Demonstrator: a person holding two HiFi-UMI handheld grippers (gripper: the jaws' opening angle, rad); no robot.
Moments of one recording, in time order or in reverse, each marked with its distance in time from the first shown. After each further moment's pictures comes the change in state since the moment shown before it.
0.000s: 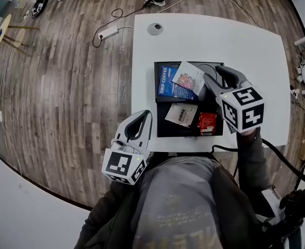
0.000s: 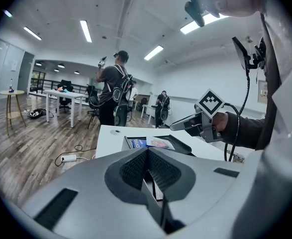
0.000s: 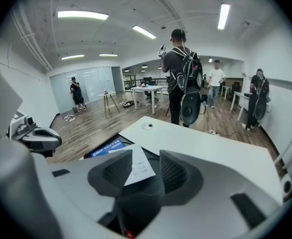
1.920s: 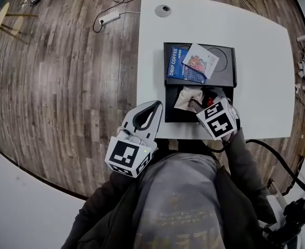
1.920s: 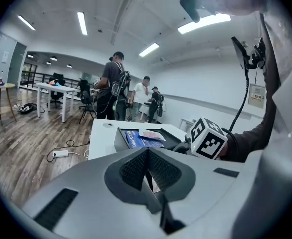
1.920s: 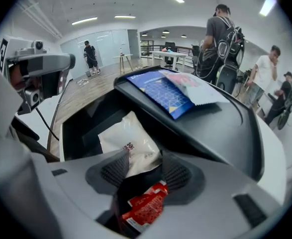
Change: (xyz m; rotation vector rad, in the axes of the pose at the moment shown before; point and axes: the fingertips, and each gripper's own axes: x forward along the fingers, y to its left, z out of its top) left arm -0.013 -0.010 -0.025 -0.008 0.043 -0.106; right arm 0.041 0.100 -0.154 -0.193 0.386 0.110
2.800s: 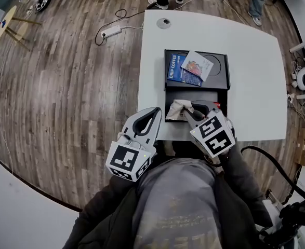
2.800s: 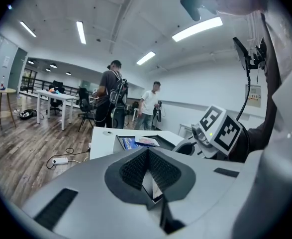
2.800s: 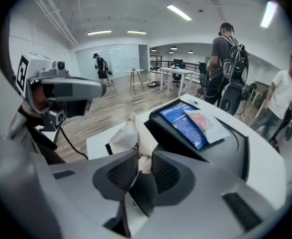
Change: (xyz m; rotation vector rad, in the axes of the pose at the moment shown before) left arm -0.025 -0.019 0.010 0.032 -0.085 -0.003; right arm -0.058 0.051 0.038 -0.078 -0.169 0.046
